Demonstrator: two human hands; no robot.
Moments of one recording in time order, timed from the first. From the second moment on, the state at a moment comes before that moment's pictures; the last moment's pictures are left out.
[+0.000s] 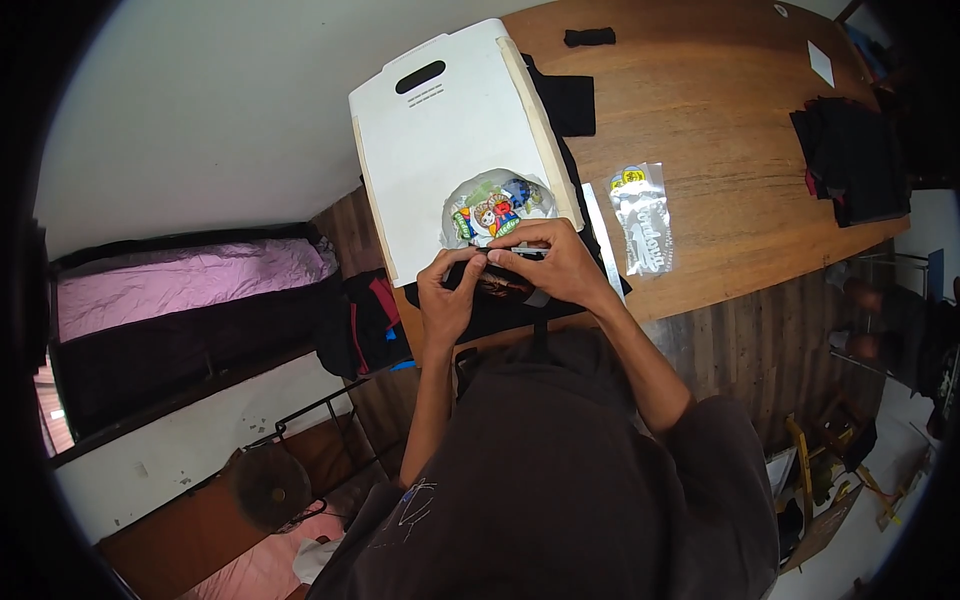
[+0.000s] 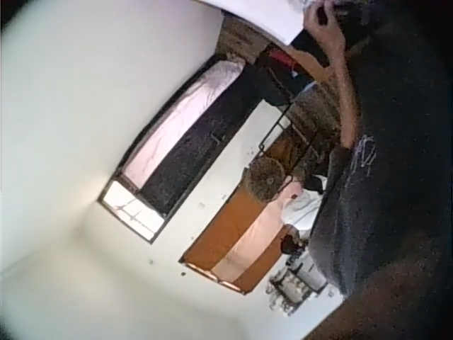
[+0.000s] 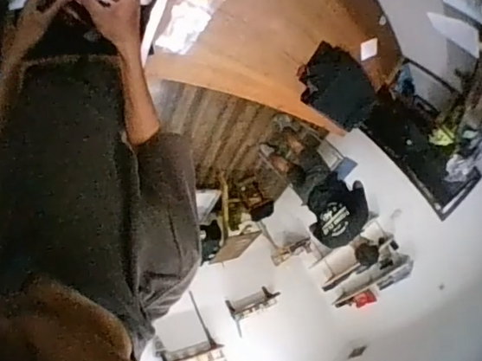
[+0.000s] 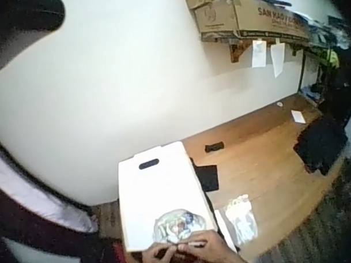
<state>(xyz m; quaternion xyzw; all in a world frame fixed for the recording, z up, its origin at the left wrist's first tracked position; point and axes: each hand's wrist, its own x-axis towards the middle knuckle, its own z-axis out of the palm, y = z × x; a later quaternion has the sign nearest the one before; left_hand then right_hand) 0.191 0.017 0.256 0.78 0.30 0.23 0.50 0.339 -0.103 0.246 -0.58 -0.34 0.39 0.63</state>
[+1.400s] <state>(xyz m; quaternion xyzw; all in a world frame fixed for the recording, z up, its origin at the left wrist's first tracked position) 0.188 0.014 0.266 0.68 0.37 0.23 0.60 0.356 -0.095 0.262 -0.60 -0.44 0.41 0.54</state>
